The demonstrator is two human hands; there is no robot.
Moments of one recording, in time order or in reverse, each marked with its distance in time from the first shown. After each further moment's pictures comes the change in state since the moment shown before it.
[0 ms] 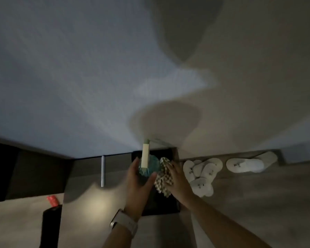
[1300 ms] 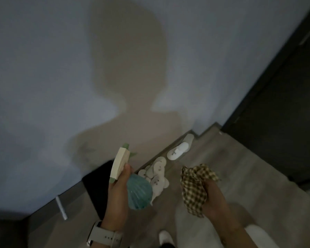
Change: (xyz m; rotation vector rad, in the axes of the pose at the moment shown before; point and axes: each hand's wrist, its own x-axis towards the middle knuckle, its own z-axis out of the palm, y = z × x) left_hand -0.239 0.149 0.031 -0.323 -0.368 -0.114; right_hand -0.416 -0.100 -0.155 1.896 0.823 0.507
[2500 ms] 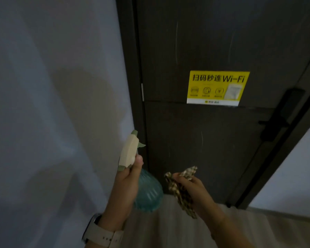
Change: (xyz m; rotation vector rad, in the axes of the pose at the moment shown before) left_hand 0.102 -0.176 0.793 0.508 -0.845 0.221; right_hand 0.239 -0.617 -0.258 0.040 0.243 -0.551
